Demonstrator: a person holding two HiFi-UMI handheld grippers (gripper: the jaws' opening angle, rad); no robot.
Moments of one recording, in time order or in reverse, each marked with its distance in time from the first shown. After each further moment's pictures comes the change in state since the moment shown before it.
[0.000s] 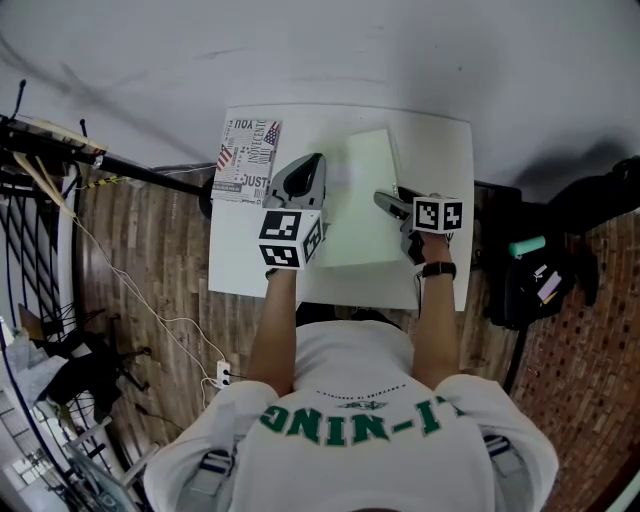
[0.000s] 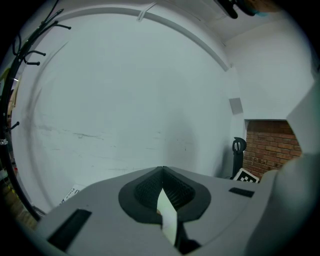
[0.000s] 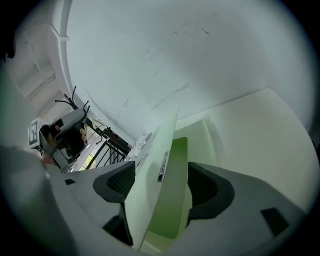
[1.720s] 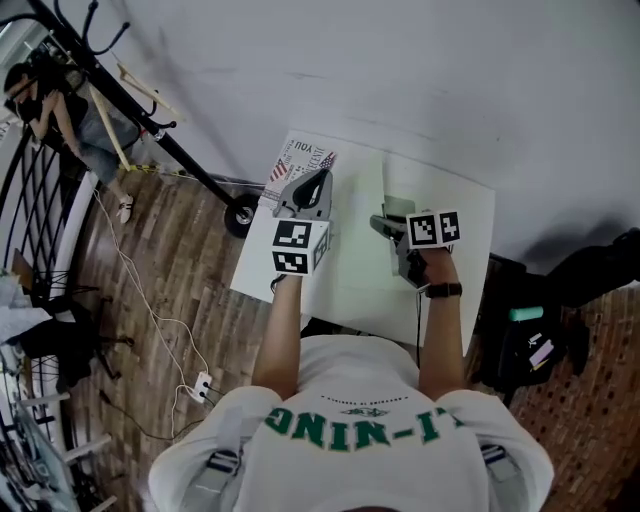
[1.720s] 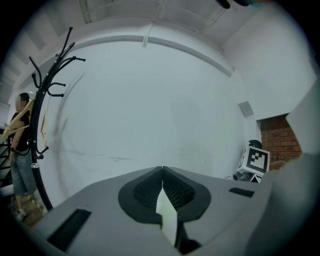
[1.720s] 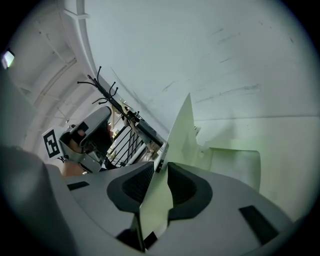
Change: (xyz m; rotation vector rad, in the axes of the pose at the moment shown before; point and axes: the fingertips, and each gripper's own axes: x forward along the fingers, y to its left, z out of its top) left arm -0.104 0.076 0.044 0.059 -0.147 0.203; right arm 0.025 0.187 0.008 -0.199 0.203 0.208
